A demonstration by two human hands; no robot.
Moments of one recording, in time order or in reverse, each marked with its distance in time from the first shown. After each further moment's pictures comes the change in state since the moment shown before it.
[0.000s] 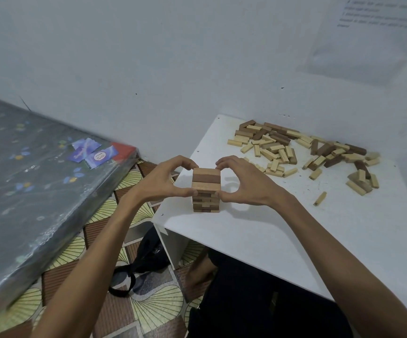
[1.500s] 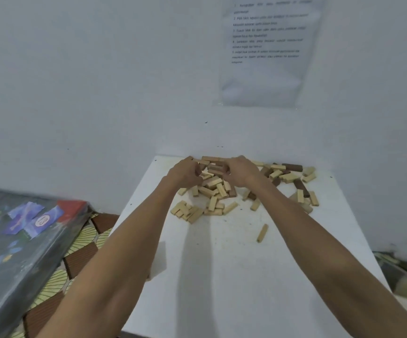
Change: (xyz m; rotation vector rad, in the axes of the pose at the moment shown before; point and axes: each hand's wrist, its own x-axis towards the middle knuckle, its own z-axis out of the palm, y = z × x) left_hand 0.279 0.103 0.124 0.588 -0.147 -0.153; right_hand 0.041 0.194 -0.124 -0.311 0.094 0.460
